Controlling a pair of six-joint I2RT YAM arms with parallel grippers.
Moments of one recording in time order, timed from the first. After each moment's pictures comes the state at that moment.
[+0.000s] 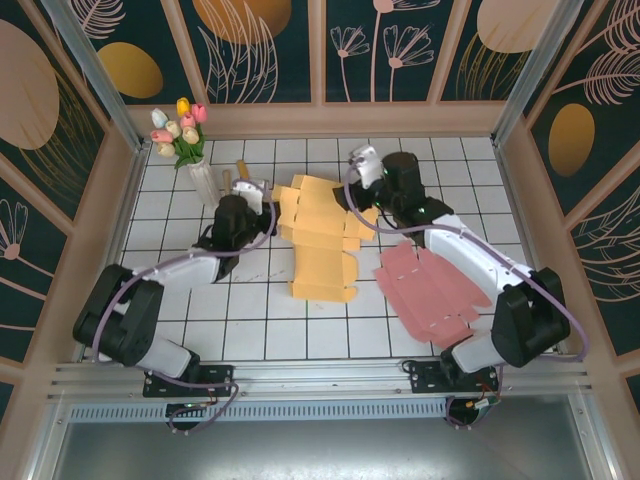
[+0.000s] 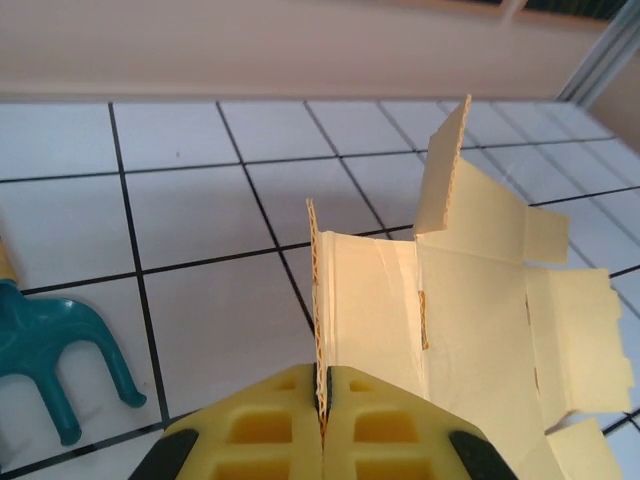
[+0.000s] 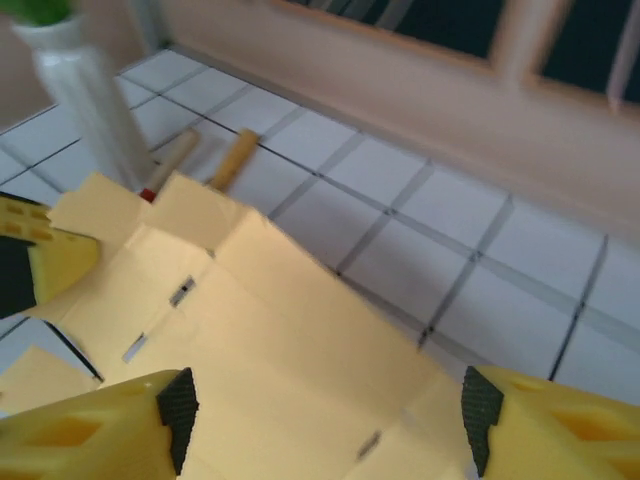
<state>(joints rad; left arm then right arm) -0.44 1.48 0.65 0.50 0.09 -0.27 0.53 1.46 1.15 -0.10 -0.20 -0.16</state>
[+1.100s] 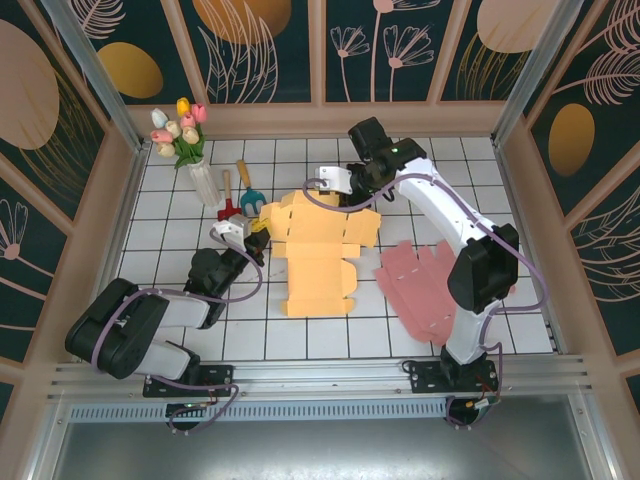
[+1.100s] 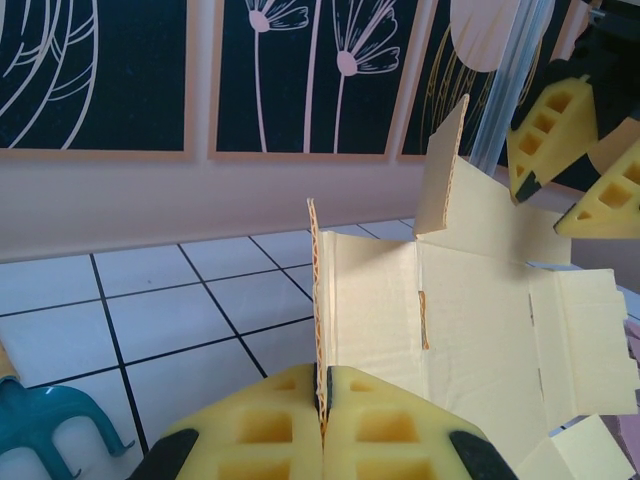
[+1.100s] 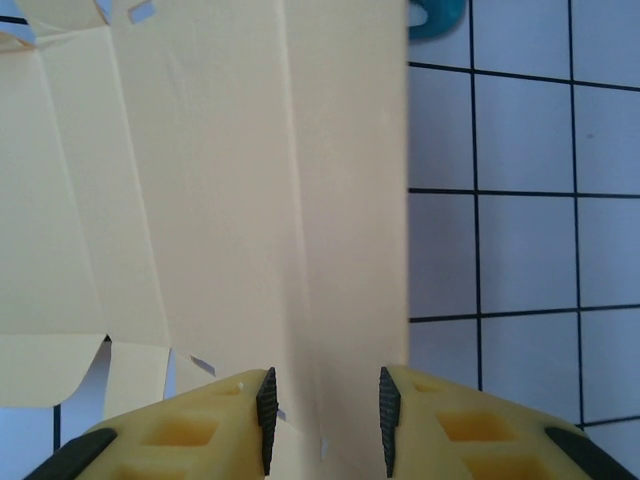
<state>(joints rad) -0.45 1.43 0.22 1.26 0.15 -0.19 0.54 1.84 1.79 -1.02 -0.29 -1.08</state>
